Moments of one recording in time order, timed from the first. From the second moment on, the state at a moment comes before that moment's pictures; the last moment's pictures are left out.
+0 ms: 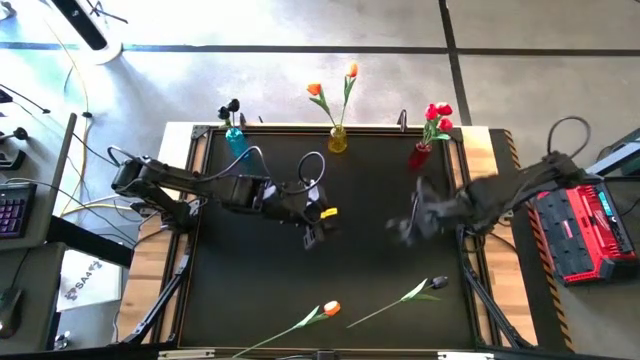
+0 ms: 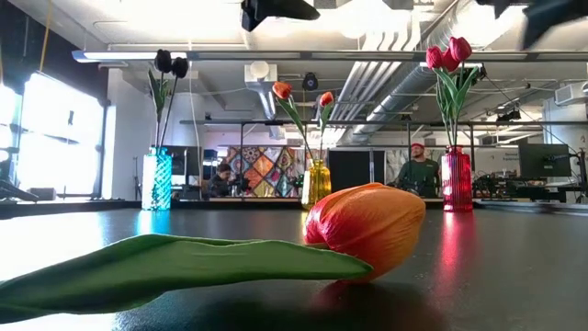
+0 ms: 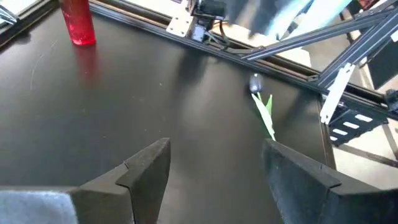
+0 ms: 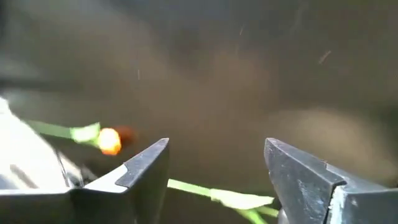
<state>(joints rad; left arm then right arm) -0.16 1.59 1.40 -0.39 -0.19 -0.40 0.38 1.14 1.20 -1.22 0.13 1.46</state>
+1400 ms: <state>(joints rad) -0.20 1.82 1.36 -0.29 -0.05 -0.56 0.90 1.31 0.69 -0.73 0.03 0.81</state>
